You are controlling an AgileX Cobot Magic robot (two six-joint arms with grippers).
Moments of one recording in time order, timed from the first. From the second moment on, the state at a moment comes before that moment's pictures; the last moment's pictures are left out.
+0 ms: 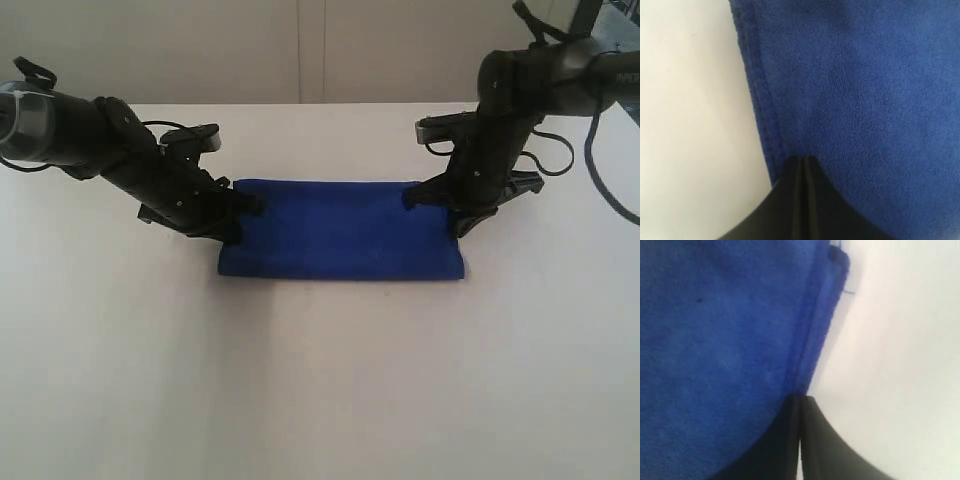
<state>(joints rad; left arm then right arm) -0.37 2.08 -1.35 -0.68 0.52 0.44 0.22 2.20 -1.62 0.02 0.90 0.00</state>
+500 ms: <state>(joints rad) -0.37 2.03 -1.34 -0.64 0.58 0.44 0.22 2.10 -1.62 0.01 0.91 0.03</state>
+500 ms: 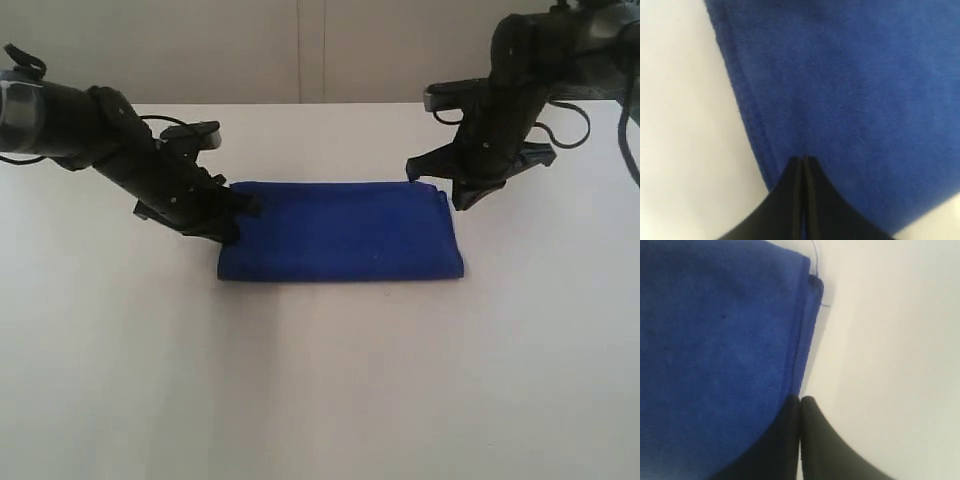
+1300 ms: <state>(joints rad) -0.38 2.05 -1.33 -0.59 0.70 0.44 0.22 2.18 -1.60 0.19 1.06 0.00</state>
